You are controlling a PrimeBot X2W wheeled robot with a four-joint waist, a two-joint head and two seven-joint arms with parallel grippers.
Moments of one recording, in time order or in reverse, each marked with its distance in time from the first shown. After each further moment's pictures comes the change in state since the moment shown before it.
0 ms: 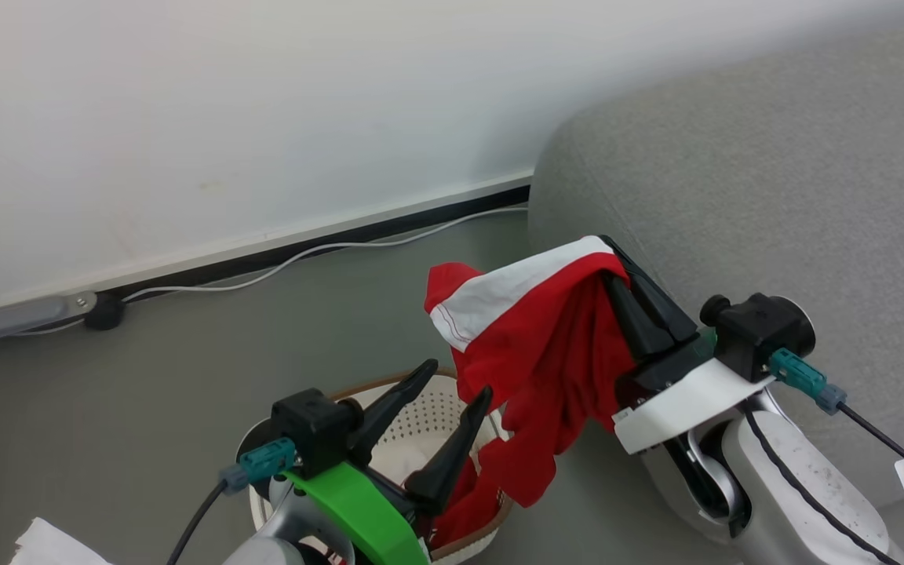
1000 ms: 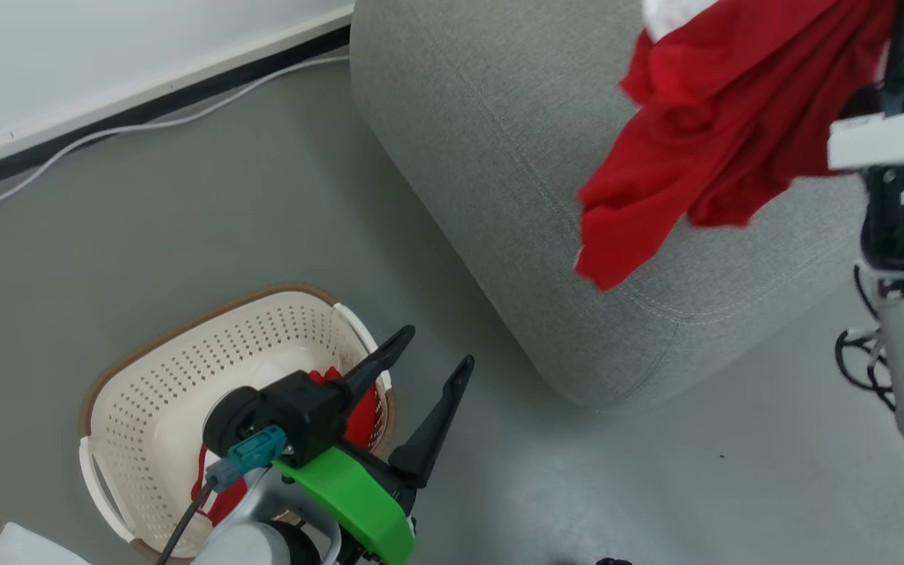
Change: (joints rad) left arm -0.038 0.036 0.002 -0.054 0.104 0.039 0.015; right arm -0.319 -0.037 -0.370 0.050 0.176 -0.053 0.000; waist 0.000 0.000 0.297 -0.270
